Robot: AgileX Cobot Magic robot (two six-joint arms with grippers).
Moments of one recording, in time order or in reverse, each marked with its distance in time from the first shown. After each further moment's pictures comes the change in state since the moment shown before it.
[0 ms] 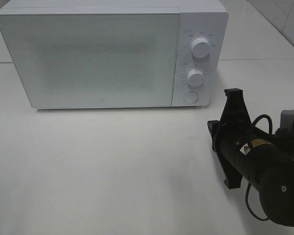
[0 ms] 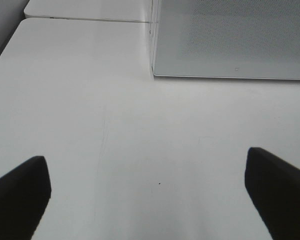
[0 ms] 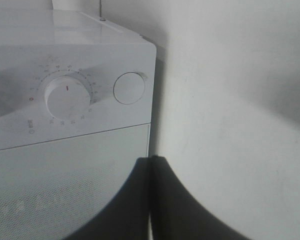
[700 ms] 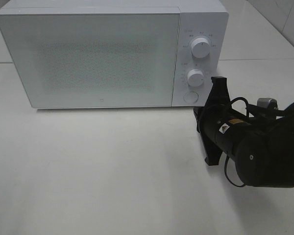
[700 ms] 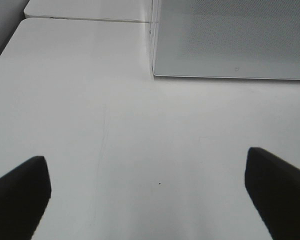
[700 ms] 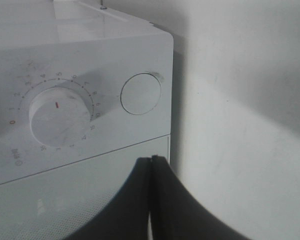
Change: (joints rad) left arm 0.000 0.000 0.000 0.000 0.000 0.000; right arm -0.176 0.177 -0.159 -0.264 0.013 0.181
